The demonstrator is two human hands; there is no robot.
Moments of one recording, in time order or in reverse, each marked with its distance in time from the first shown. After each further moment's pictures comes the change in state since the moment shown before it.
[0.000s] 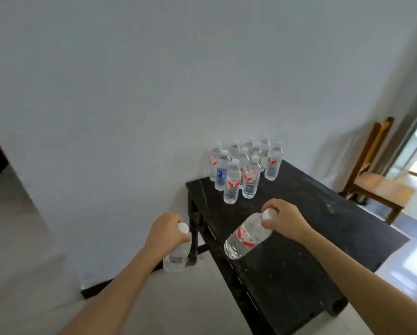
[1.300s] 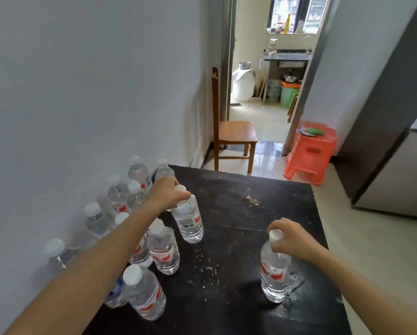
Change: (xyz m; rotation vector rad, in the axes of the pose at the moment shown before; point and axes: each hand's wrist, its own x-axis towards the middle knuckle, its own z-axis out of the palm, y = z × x) left_hand 0.474 0.273 0.159 -0.083 -0.526 0.708; right_hand 0.177 0.180 -0.048 -0.037 0.301 0.800
